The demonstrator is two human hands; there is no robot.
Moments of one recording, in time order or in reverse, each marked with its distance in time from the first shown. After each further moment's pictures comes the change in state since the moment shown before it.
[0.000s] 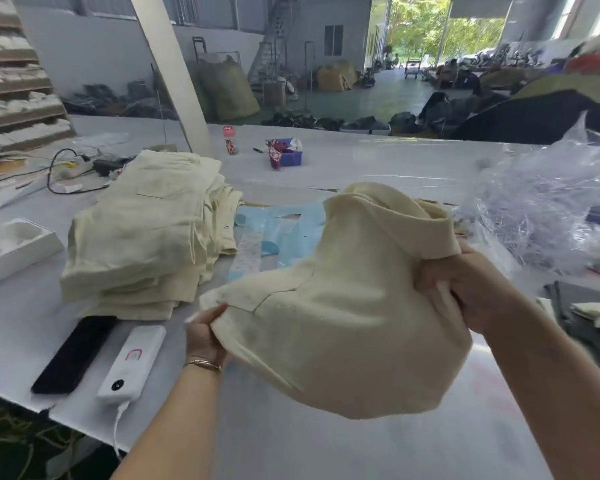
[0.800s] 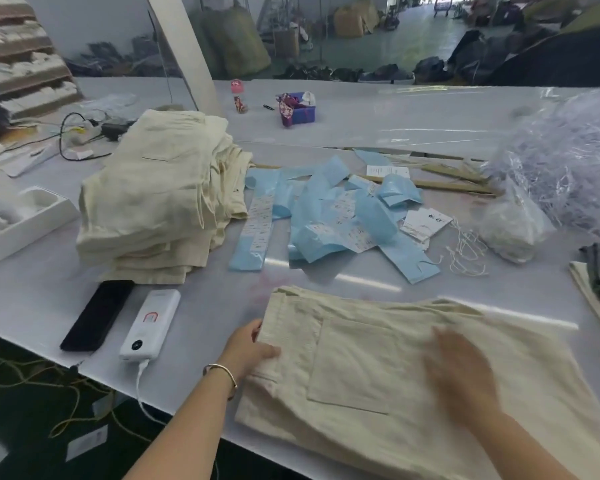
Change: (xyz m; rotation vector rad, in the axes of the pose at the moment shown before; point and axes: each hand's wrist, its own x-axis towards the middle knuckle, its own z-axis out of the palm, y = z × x) left_hand -0.041 -0.048 -0.046 1.265 -0.066 -0.140; right_hand -0.023 0.235 -0.045 -1.462 0.146 0.334
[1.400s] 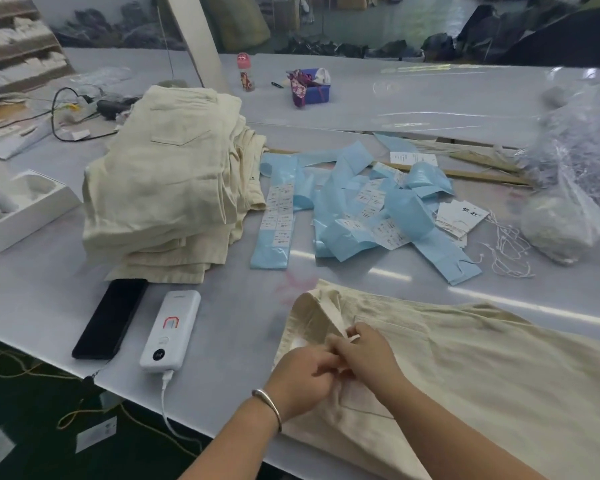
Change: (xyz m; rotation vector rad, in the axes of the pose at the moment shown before) left_hand -0.016 0.009 0.006 0.324 -0.334 0.464; right_hand -0.005 -0.206 -0.005 0.890 -0.272 0.021
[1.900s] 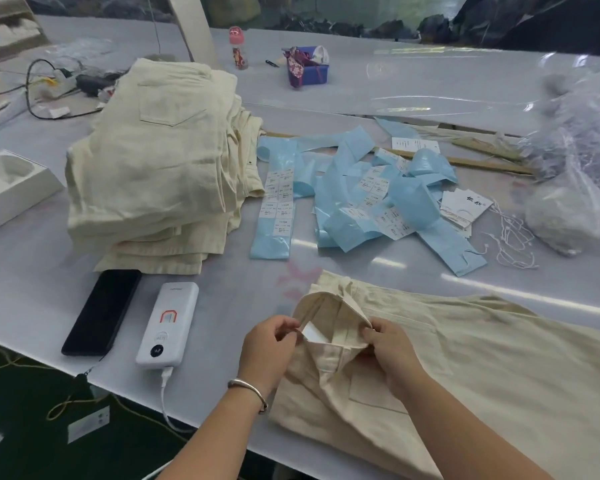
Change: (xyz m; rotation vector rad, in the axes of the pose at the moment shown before) left_hand 0.005 -0.046 -0.031 -0.152 0.481 -0.389; right_hand 0.020 0.022 -0.001 0.481 0.009 0.182
